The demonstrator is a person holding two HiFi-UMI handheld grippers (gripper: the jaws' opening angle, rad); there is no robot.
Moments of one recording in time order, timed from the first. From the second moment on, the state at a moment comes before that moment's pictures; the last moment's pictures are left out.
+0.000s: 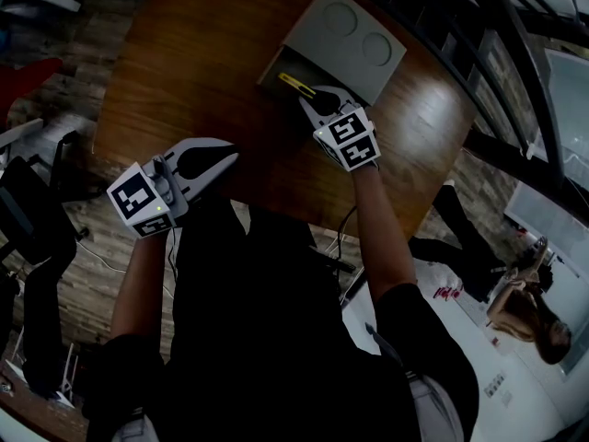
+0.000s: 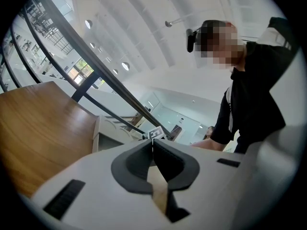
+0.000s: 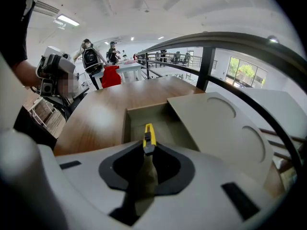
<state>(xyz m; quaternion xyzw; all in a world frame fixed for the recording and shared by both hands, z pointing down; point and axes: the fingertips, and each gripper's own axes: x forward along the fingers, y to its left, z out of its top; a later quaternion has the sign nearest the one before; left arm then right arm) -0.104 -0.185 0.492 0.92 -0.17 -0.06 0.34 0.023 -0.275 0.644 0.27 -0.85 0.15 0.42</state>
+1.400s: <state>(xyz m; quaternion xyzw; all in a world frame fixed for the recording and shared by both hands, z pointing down) -0.104 -0.182 0.491 0.92 -0.17 -0.07 0.34 0.027 -0.276 0.650 0.28 -0.84 0.14 0.44</state>
